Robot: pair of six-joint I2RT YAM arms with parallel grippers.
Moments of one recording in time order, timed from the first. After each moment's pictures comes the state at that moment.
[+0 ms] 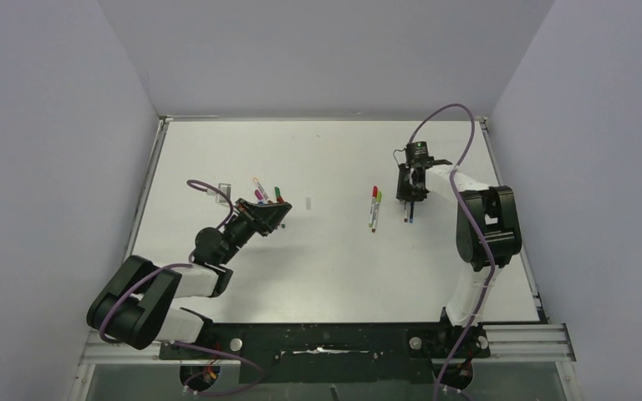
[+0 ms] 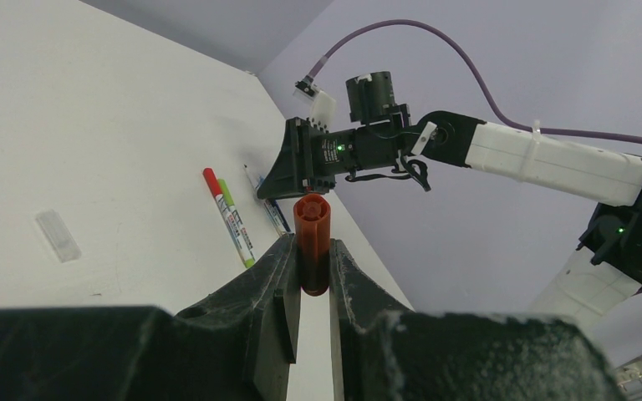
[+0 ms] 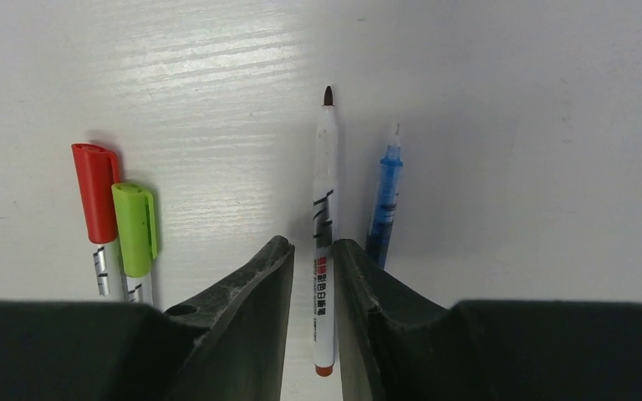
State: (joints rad) left arm -0.41 1.38 0.20 1.42 0.31 -0.98; right arm 0.16 1.90 1.25 -0.44 0.11 0.25
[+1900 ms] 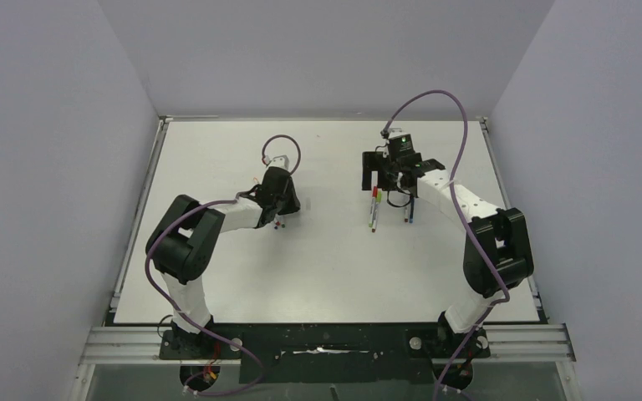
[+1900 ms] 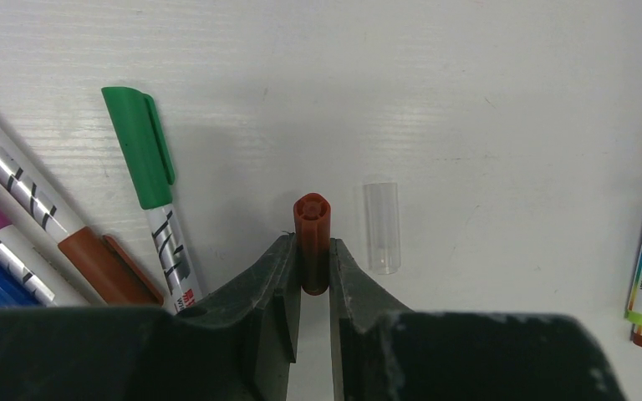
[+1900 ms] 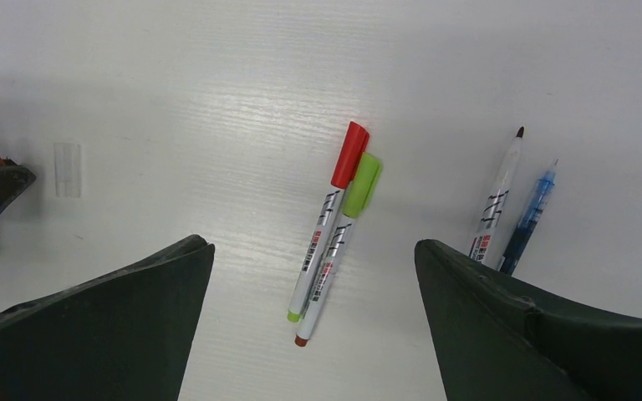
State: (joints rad) left arm -0.51 1.87 0.98 0.16 -0.11 -0.59; right arm 0.34 1.69 1.24 -0.40 0.04 0.24
